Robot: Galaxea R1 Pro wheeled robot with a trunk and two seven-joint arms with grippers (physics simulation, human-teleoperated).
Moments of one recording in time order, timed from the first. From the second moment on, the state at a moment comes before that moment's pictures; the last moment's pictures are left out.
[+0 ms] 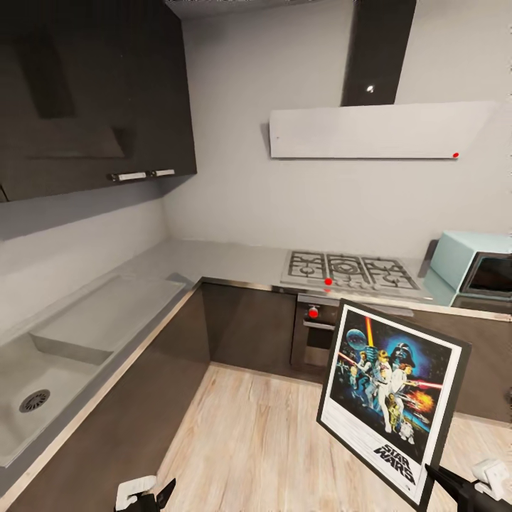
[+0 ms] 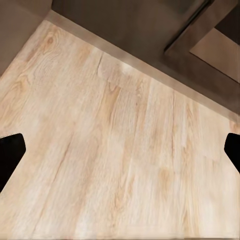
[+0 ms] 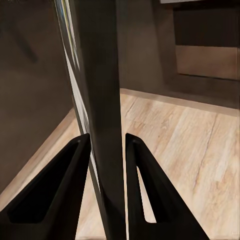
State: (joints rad) left arm -0.34 0.20 -0.71 -0.22 1.14 -0.38 -0.50; right arm -0.13 -0.34 -0.64 -0.78 0.00 -0.09 1.13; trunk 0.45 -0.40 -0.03
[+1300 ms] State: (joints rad) left arm -0.34 0.21 -0.71 -0.13 1.14 -0.39 -0.50; right arm -0.13 -0.34 -0.64 -0.78 0.00 -0.09 1.12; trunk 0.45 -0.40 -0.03
